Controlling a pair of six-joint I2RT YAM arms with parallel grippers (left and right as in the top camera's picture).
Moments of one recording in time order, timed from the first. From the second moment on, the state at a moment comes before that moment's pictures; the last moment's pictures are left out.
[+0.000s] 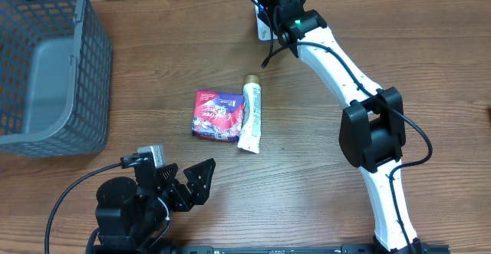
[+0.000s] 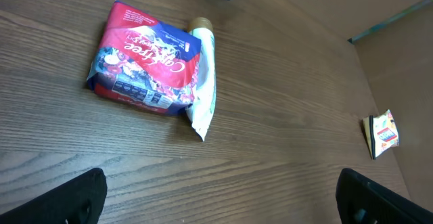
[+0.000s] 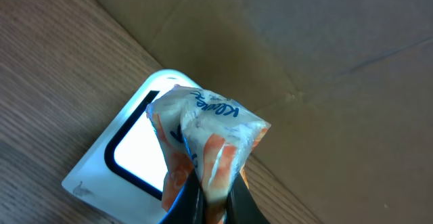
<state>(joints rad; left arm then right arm) -0.04 0.37 0.65 -0.87 0.41 -0.50 0.44 2.41 2.21 -0.41 0.29 -0.55</state>
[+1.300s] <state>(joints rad) -0.04 0.37 0.65 -0.87 0.41 -0.50 -0.68 2.15 2.15 -1.05 0.27 0.48</state>
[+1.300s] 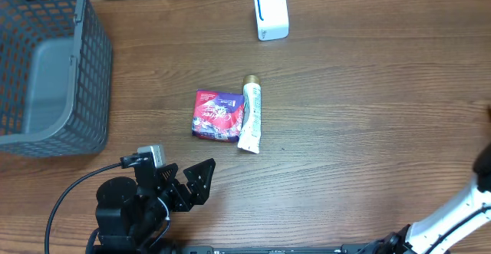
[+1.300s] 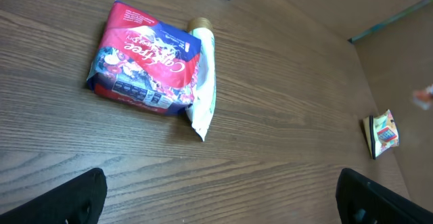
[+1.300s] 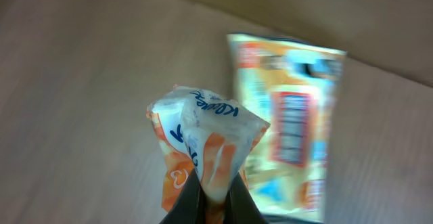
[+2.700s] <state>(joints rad) -0.04 0.37 0.65 -0.87 0.41 -0.50 -0.23 2.15 1.96 -1.18 -0.73 0.23</state>
